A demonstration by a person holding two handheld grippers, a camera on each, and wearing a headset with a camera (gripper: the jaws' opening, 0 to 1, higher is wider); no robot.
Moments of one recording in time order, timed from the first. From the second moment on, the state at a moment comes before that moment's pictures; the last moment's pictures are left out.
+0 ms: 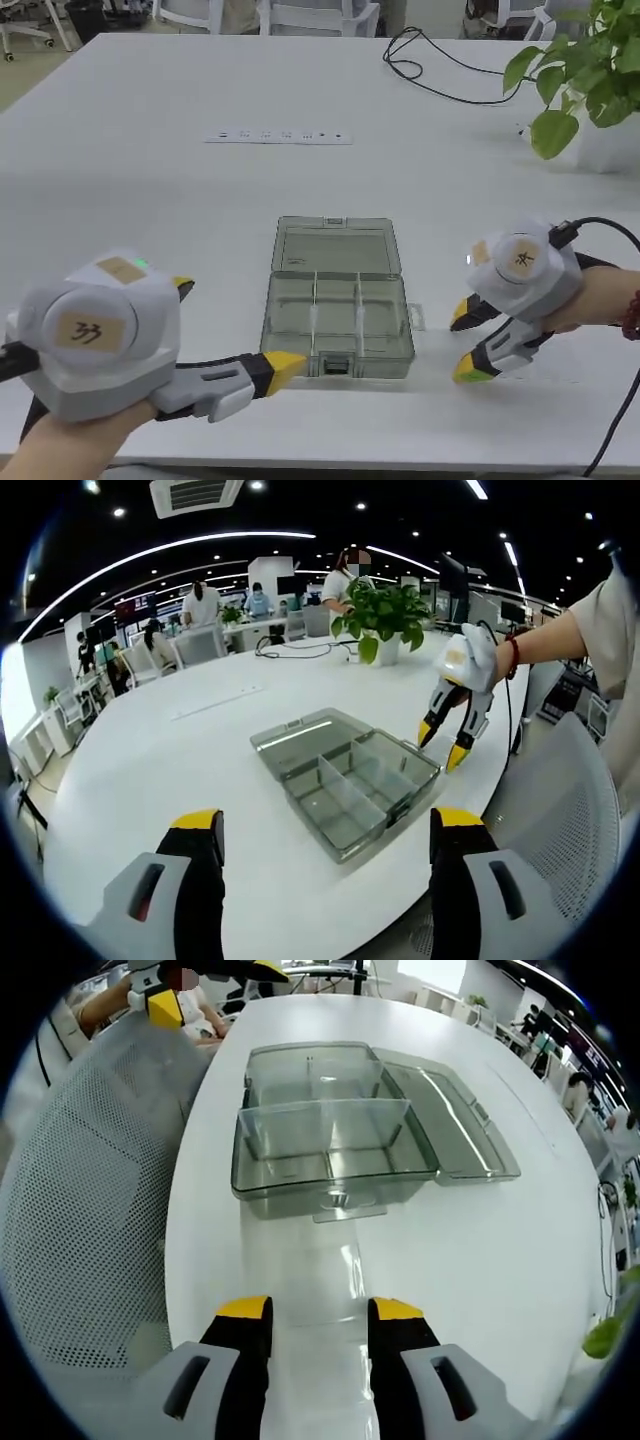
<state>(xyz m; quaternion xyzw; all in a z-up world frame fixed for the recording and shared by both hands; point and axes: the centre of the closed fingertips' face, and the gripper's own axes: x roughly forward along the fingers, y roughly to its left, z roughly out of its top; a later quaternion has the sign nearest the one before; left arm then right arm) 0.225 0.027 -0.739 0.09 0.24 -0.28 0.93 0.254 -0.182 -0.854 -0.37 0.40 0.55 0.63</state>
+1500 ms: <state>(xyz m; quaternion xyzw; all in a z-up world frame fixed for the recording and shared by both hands) 0.220 0.009 -0.730 0.03 0.23 -0.31 0.92 0.252 -0.156 -0.781 -0.38 0.30 0.54 0.69</state>
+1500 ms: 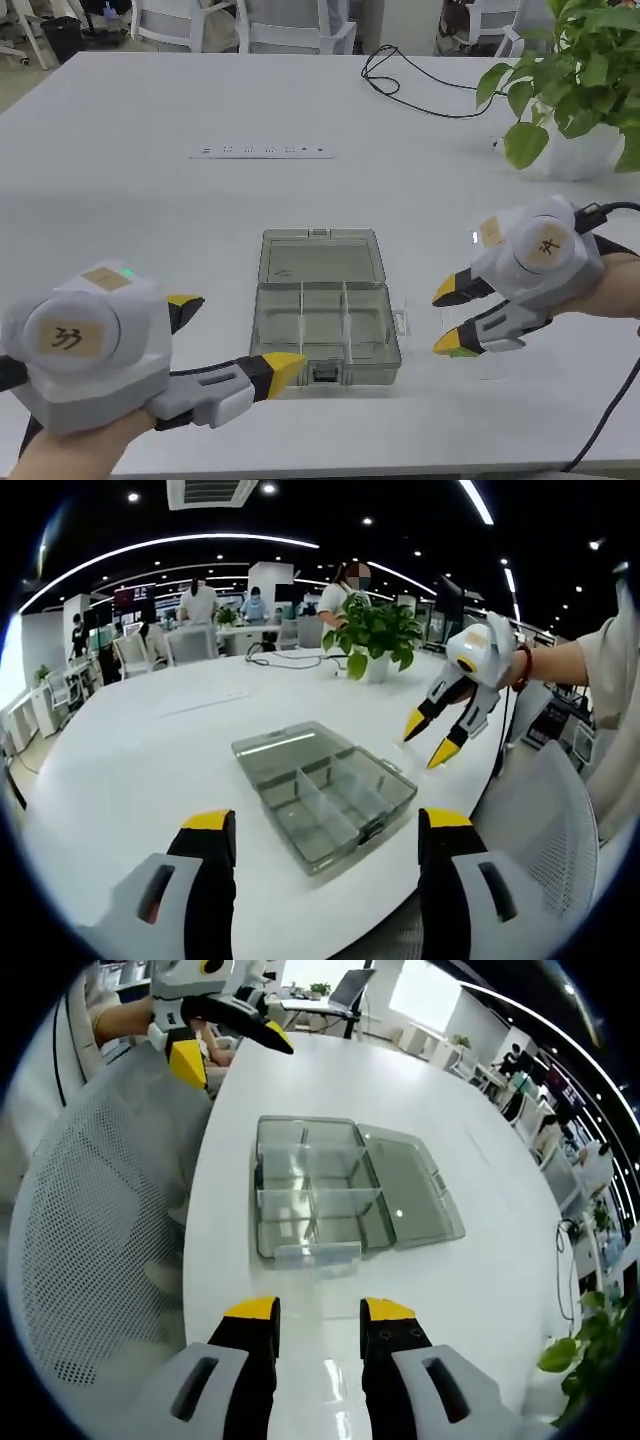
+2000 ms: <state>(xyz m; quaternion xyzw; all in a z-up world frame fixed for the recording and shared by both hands) 0.218 -0.006 -0.724 -0.05 0.22 -0.33 0.92 0.246 -0.086 -0.741 -0.37 0.20 0.55 0.72</state>
